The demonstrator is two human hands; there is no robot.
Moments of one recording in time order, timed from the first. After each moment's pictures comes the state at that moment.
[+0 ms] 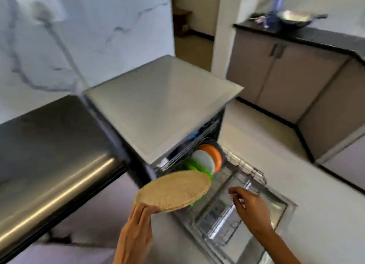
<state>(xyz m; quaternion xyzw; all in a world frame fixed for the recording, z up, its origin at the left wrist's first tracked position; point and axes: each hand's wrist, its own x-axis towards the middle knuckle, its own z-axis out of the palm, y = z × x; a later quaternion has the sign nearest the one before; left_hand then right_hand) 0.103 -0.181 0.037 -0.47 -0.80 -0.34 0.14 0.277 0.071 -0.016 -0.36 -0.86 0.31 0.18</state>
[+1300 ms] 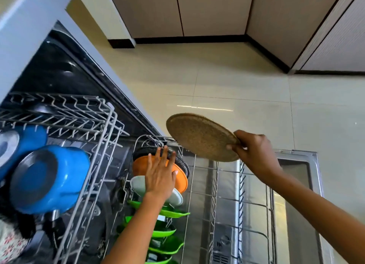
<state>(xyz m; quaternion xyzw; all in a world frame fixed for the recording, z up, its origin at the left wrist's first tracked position) -0.033 0.346 -0.371 -0.67 -0.71 0.18 -0.07 0.212 0.430 -0.326 -0.54 -0.76 0.27 0.23</state>
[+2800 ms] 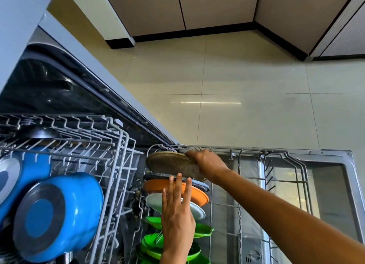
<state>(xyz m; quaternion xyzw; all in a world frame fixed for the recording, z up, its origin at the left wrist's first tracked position) -0.043 0.305 -0.393 -0.64 -0.76 0.00 -0.14 0.051 0.456 -0.407 -0.44 -0.82 0.36 -0.02</state>
